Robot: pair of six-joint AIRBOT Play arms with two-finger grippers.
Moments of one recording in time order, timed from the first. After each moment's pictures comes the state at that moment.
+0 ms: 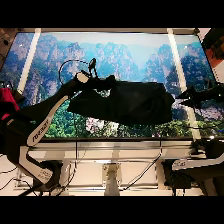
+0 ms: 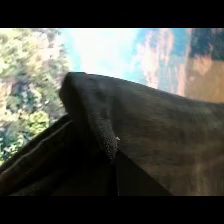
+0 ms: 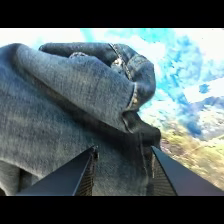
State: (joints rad) left arm -0.44 -1.74 1.39 0.54 -0.63 -1.37; right arm -0.58 -1.61 1.28 -0.95 1.44 1.48
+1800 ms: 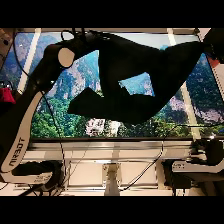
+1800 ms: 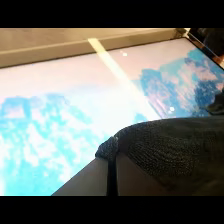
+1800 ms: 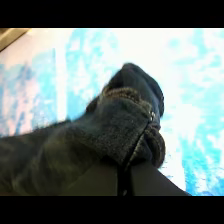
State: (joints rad) left arm -0.48 -1.49 1.67 1.28 -0.46 -1.43; right arm -0.46 -1.48 1.80 -0.87 1.28 1.50
